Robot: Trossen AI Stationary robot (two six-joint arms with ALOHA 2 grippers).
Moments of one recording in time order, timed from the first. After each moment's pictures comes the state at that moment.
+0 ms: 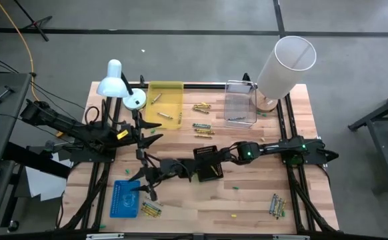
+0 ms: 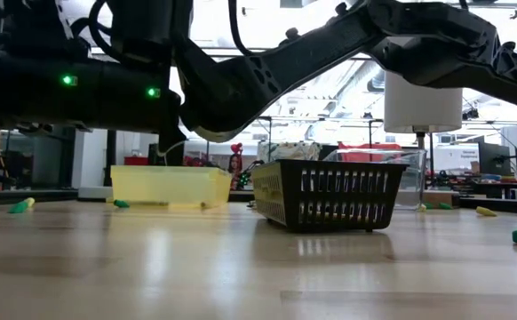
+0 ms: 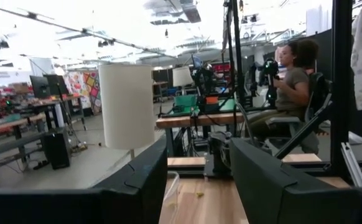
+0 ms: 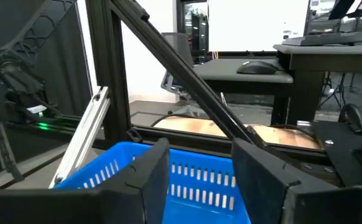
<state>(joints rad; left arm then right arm) -0.31 0.80 0.40 0.64 -0.48 0.21 0.20 2.88 2.35 0.61 -0.19 0.02</state>
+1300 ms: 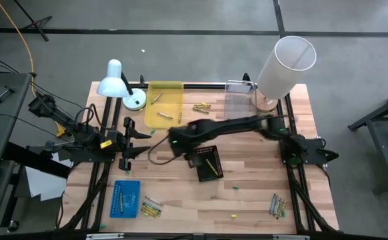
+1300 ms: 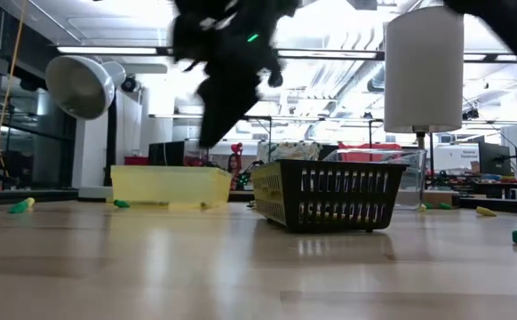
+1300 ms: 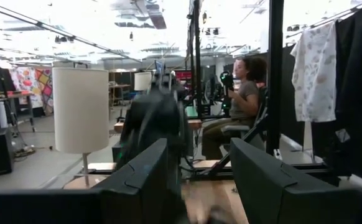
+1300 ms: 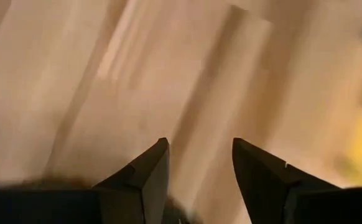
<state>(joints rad) -0.55 0.65 0.40 0.51 -0.56 0.17 0.04 2.24 2.01 -0.95 -0.08 -0.36</state>
